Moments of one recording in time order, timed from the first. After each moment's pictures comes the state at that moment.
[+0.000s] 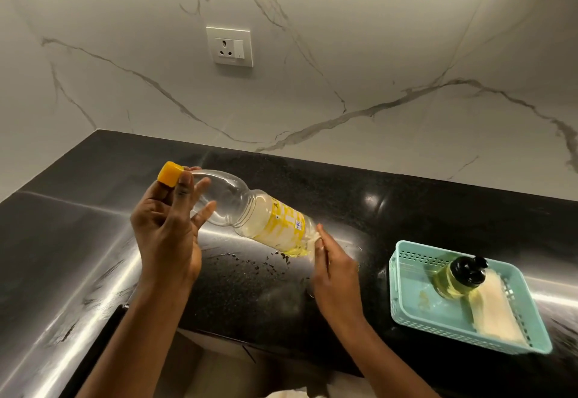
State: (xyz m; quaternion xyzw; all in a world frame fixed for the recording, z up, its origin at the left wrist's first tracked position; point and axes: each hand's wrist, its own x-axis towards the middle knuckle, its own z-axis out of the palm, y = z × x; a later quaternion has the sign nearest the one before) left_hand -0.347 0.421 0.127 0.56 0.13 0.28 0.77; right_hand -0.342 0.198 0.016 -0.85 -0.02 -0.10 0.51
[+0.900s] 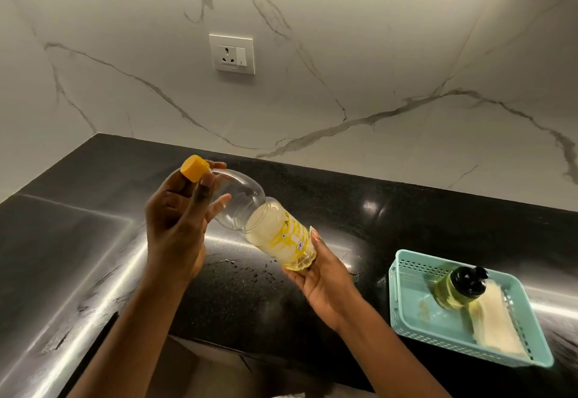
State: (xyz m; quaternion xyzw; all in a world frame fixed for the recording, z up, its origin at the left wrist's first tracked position) left_hand -0.336 0.422 0.133 0.61 0.01 0.25 0.75; right_hand -0.321 0.207 0.047 -0.42 0.20 0.23 0.85
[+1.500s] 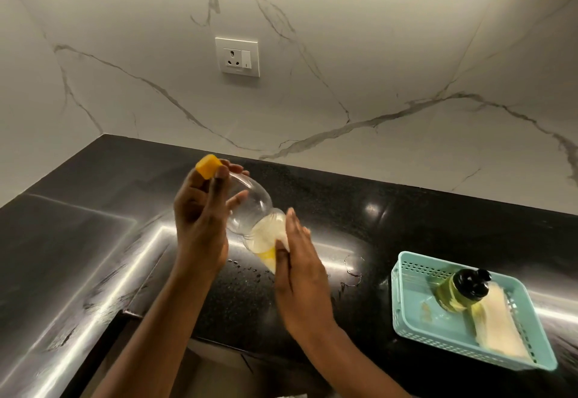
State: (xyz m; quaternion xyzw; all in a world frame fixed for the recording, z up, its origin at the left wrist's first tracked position) left_hand -0.323 0.405 0.128 0.60 0.00 0.26 0.76; right_hand -0.362 0.247 0.069 -0.87 -0.12 -0.05 0.47
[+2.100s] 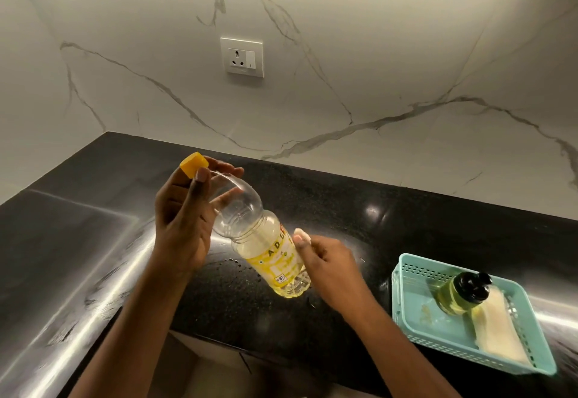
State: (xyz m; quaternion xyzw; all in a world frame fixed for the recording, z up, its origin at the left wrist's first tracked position) left_hand -0.330 0.434 0.131 0.57 -0.10 0.23 0.78; right_hand -0.331 0.201 0.084 -0.86 -0.06 0.08 0.50
